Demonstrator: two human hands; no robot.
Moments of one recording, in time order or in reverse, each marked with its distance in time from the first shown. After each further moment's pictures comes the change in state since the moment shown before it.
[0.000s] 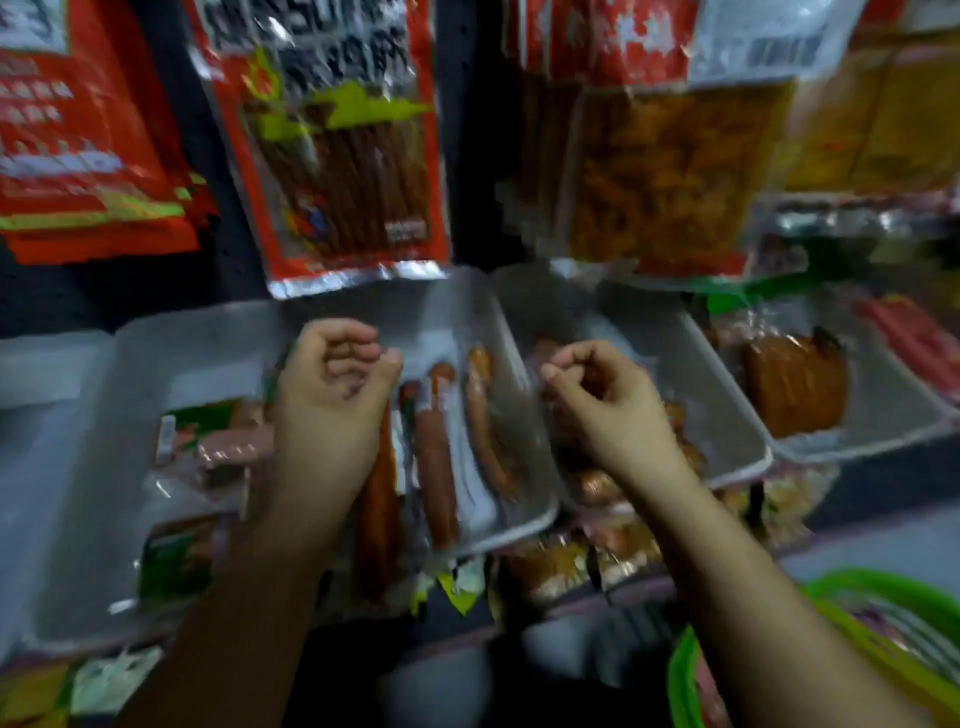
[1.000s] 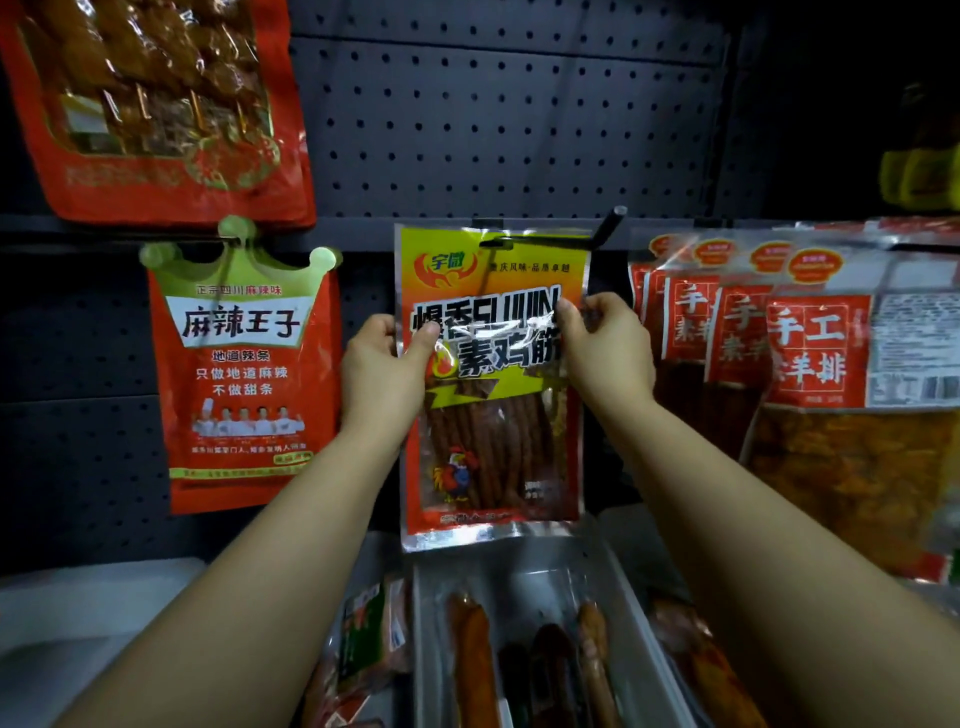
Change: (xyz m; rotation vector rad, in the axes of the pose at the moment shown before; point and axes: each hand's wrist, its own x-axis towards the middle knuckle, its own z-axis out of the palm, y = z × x) left_hand 0.247 0.035 -0.031 -0.027 0.133 0.100; right_hand 0.221 -0.158 0.101 -0.310 0.402 -0.256
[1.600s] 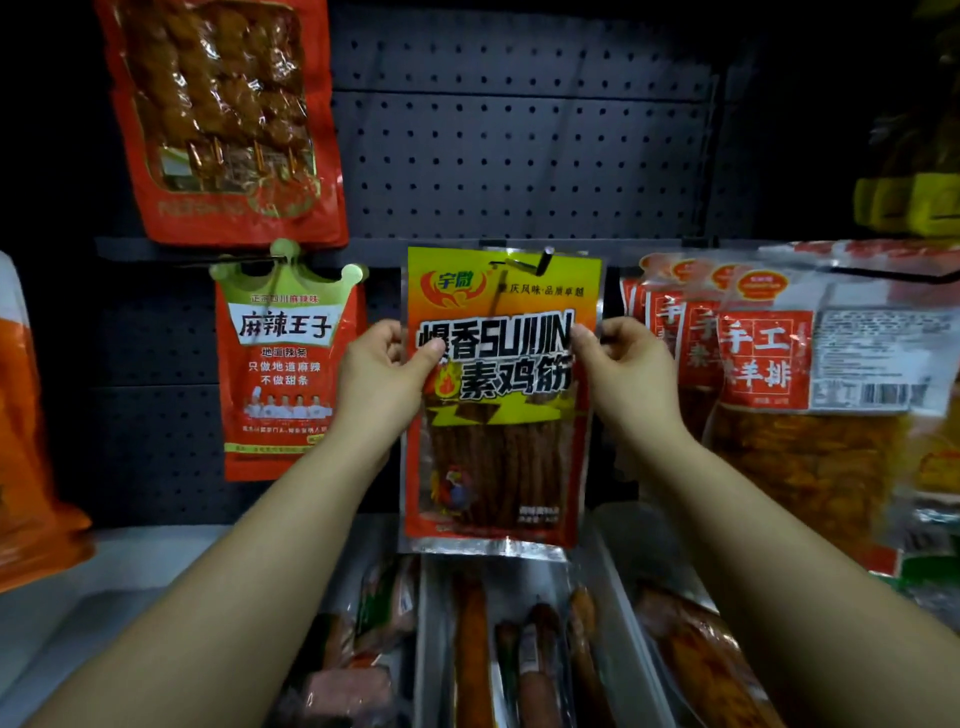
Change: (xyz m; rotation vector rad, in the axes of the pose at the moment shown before) left_hand -0.043 0.042 -0.028 0.019 -0.074 0.051; right_hand -0.038 -0.003 -0.051 0.287 -0.135 -0.042
